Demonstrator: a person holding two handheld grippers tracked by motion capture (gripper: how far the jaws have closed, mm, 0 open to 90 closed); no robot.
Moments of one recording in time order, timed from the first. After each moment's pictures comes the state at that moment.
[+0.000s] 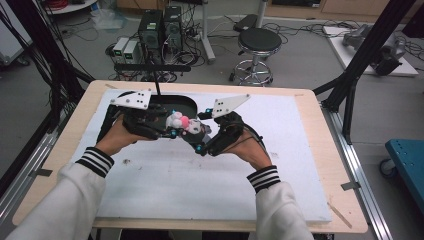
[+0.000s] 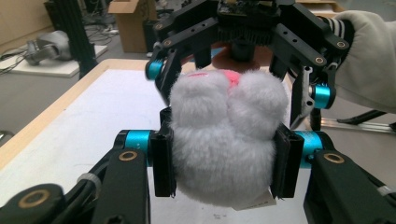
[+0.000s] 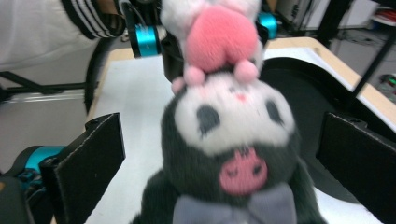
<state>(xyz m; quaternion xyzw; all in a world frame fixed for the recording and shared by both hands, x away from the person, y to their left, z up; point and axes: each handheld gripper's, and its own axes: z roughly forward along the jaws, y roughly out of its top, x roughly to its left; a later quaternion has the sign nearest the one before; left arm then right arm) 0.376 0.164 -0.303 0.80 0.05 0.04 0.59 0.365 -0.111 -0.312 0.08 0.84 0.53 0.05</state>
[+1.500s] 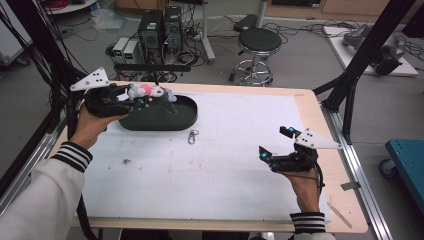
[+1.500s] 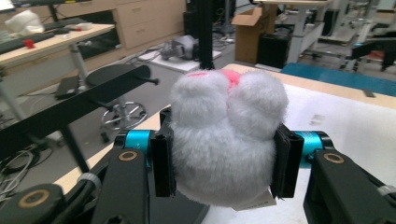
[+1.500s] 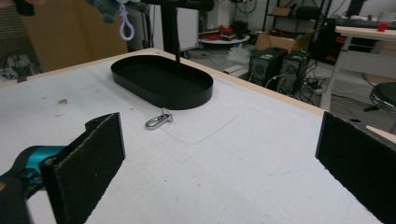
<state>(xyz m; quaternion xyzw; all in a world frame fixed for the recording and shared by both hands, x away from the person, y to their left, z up) 0.388 0.244 -0.280 0.75 0.22 0.20 0.58 0.292 -0.279 -0.358 0.32 0.72 0.56 0.24</state>
